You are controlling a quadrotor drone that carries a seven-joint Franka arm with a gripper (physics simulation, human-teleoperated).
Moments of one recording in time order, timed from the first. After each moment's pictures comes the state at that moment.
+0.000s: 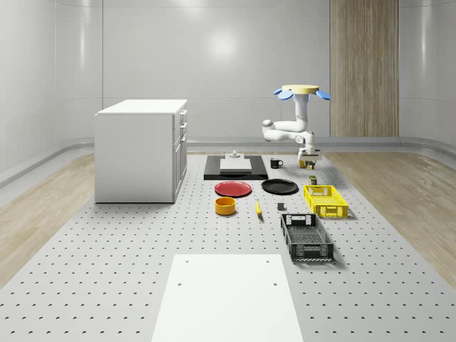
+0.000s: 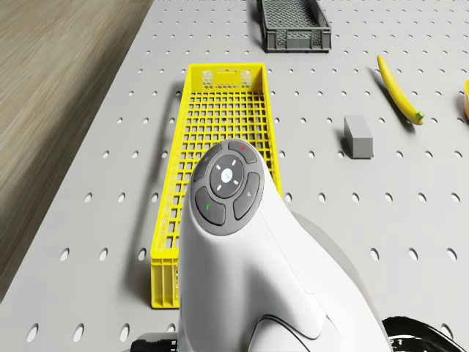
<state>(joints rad) -1.18 -1.46 1.33 -2.87 -1.83 1.53 1.70</state>
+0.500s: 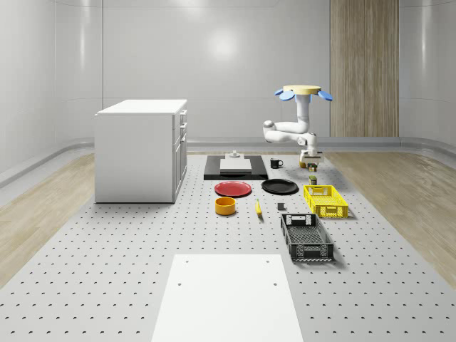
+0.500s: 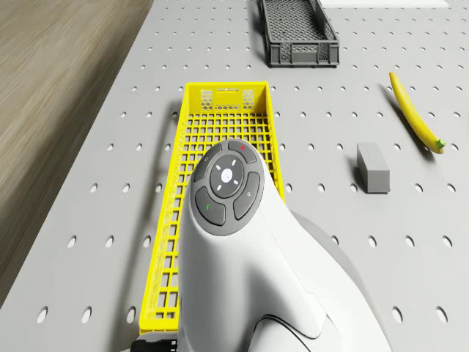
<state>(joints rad) -1.18 -1.47 1.33 -2.87 -1.83 1.54 1.70</state>
